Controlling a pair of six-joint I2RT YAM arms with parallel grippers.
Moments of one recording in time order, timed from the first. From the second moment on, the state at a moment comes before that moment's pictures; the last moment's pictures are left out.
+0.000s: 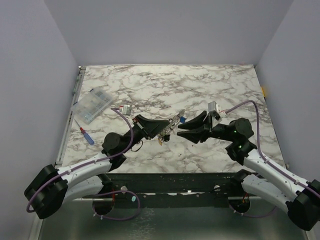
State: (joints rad) left arm -0.79 0.98 0.34 1.03 0.15 -1.15; right arm 0.60 0.86 0.51 0.65 -0.79 0.32
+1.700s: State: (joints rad) left arm -0.75 1.27 0.35 1.46 0.33 -1.48; right arm 0.77 0.84 0.60 0.43 -0.53 -0.09
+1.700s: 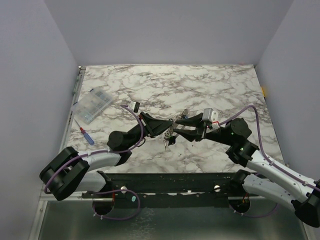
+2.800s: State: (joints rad) left arm -0.73 1.27 0.35 1.46 0.30 -1.48; right arm 0.86 0.95 0.65 0.48 -0.38 -0.17
